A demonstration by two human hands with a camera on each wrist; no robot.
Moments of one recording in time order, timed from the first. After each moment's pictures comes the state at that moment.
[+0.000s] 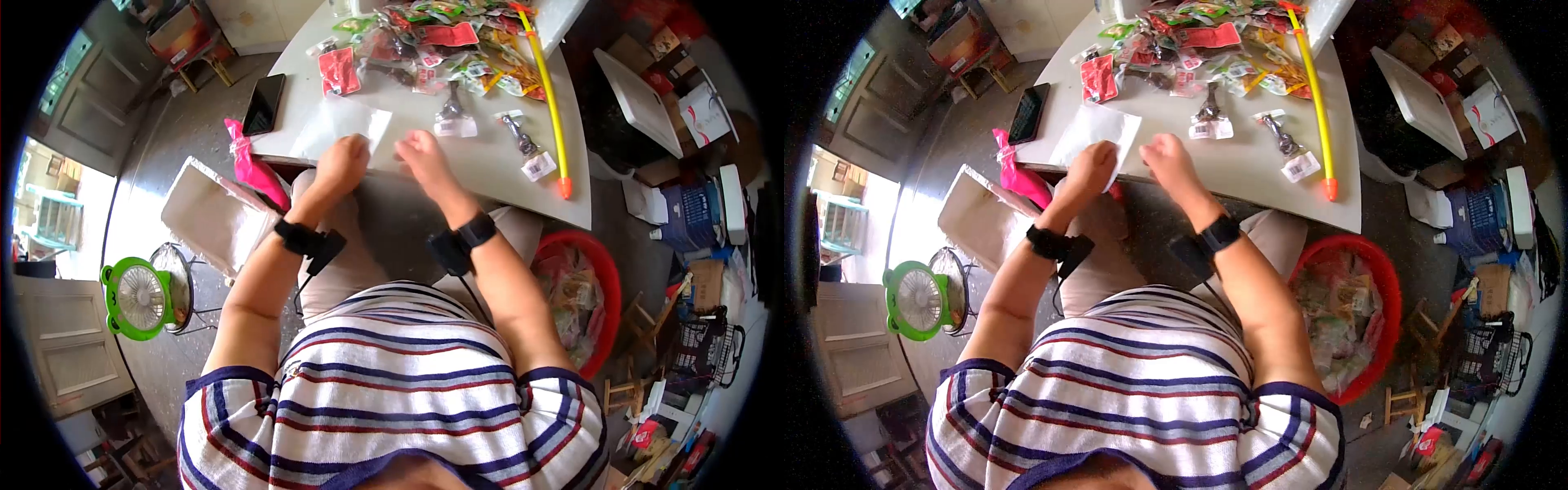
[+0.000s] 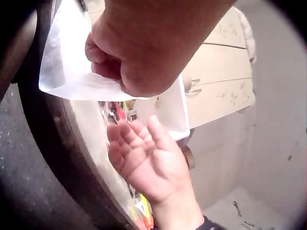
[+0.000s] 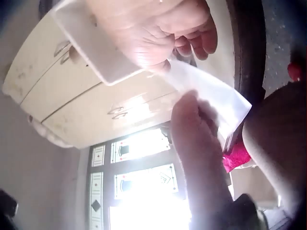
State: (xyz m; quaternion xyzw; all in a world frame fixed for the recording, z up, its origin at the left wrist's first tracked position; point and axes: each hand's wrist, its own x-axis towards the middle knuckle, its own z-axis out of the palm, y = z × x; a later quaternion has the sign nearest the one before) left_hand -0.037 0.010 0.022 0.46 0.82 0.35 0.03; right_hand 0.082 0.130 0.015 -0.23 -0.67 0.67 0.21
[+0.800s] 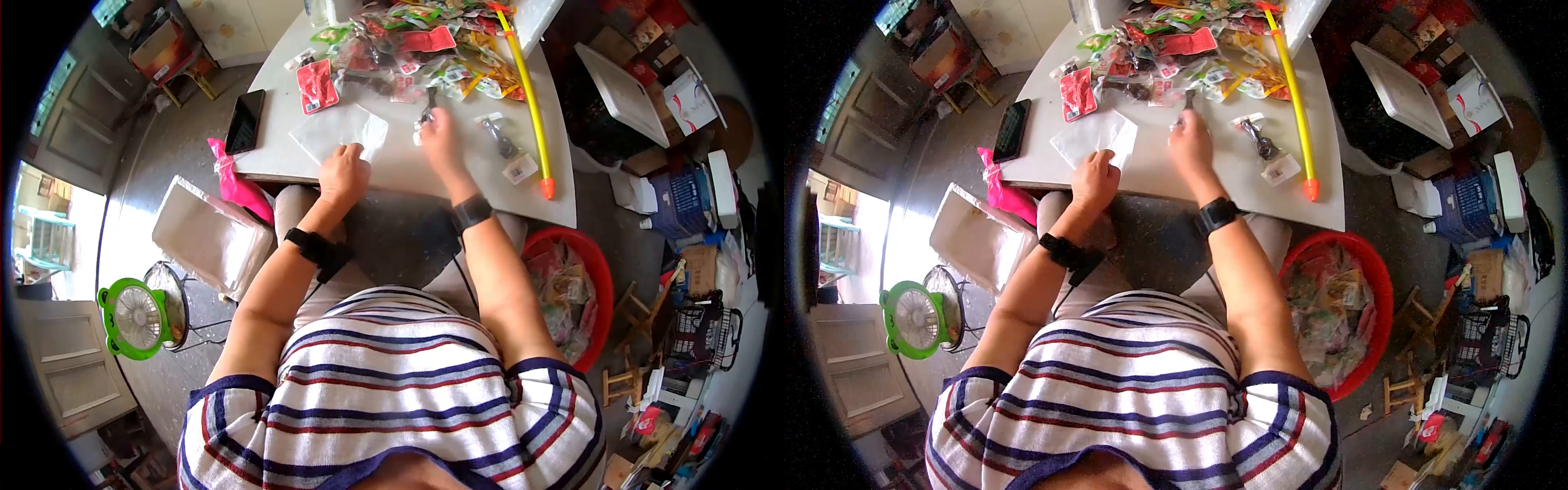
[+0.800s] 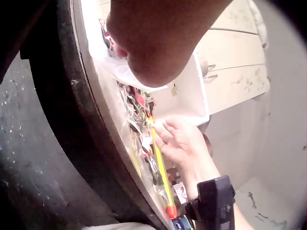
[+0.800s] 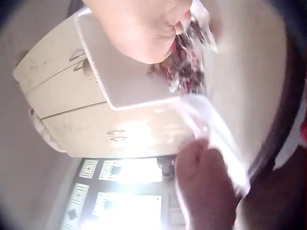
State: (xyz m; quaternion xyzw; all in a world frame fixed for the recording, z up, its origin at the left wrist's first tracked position) left_hand -0.015 0.043 0.014 0.42 0.85 0.30 -0.04; right_hand 0.071 0.215 -0.004 -0.31 -0.79 0.35 0.39
